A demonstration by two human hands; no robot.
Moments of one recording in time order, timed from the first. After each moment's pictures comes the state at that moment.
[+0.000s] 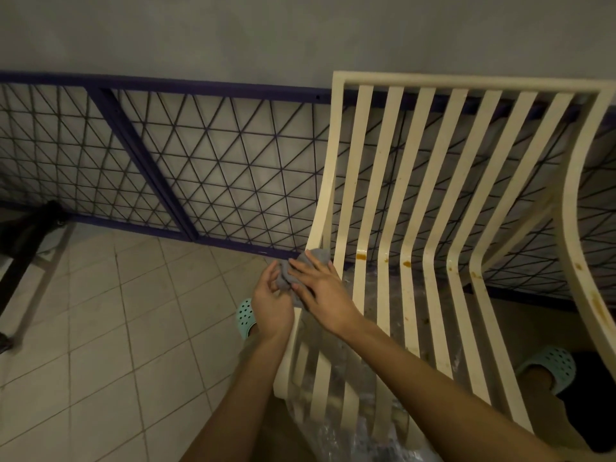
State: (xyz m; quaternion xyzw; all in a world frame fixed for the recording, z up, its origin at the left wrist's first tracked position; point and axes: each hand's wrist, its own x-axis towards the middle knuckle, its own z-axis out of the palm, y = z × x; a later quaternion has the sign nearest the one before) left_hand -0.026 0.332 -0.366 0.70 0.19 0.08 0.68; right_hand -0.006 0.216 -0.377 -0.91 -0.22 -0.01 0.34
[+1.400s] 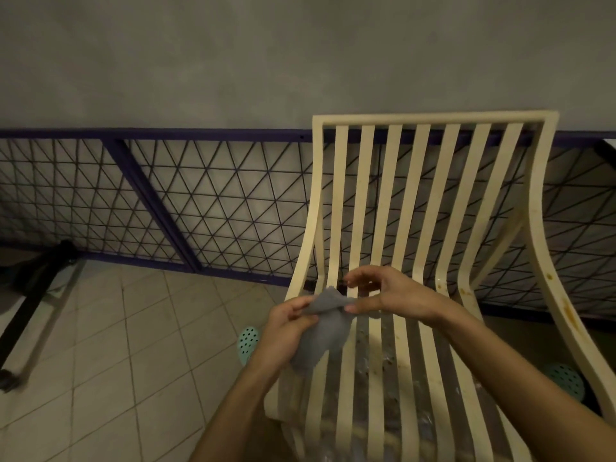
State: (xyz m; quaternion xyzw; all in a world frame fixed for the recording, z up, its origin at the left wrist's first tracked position) left_hand -0.079 0.306 -0.272 0.74 0.04 -0.14 0.66; right_hand -0.035 0.091 -0.251 -0.83 -0.11 0.22 0.50
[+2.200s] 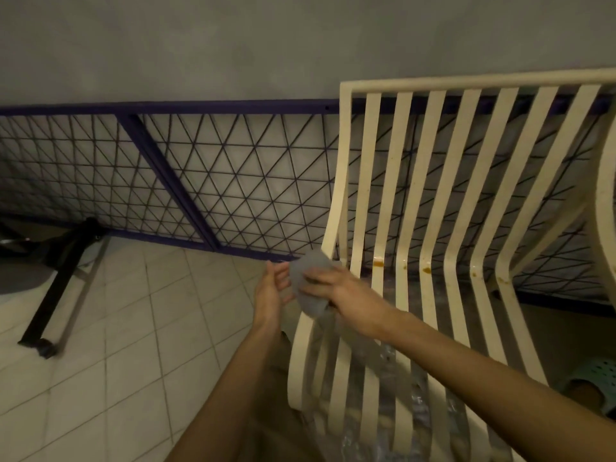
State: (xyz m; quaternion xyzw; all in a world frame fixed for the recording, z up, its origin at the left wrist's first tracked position) left_hand -0.012 0.351 -0.324 0.66 0.22 -0.01 0.72; right_hand -0.009 0.188 -0.325 -0.90 -0.36 0.02 0.23
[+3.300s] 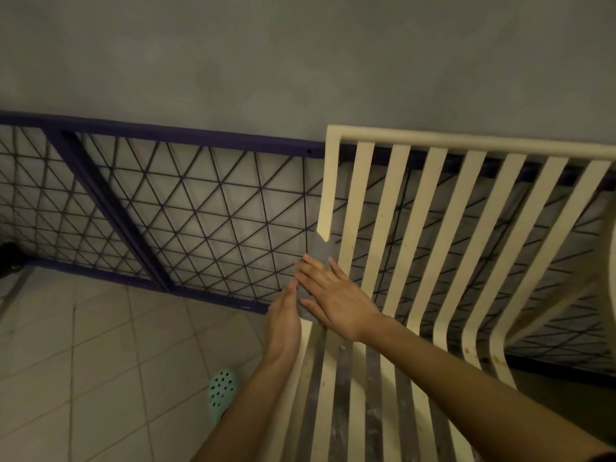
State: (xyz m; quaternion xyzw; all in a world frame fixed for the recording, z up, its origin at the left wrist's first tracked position) left_hand 0.124 0.287 -0.355 0.65 0.18 -0.04 0.74; right_hand 0.164 0.155 -0.363 -0.93 -0.34 -0.08 0.07
